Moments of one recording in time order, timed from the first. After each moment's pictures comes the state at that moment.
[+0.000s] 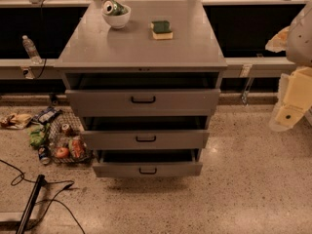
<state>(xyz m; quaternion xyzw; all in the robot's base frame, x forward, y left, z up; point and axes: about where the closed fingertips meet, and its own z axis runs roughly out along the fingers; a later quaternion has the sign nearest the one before) 0.438 -0.217 0.977 -0.60 0.78 -0.03 0.16</state>
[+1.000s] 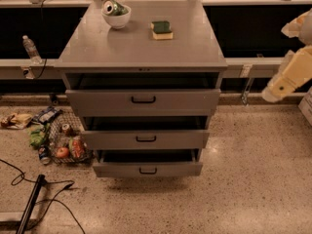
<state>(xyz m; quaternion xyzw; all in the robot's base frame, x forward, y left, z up) 0.490 -0.236 0.987 -0.52 0.81 0.01 0.26</state>
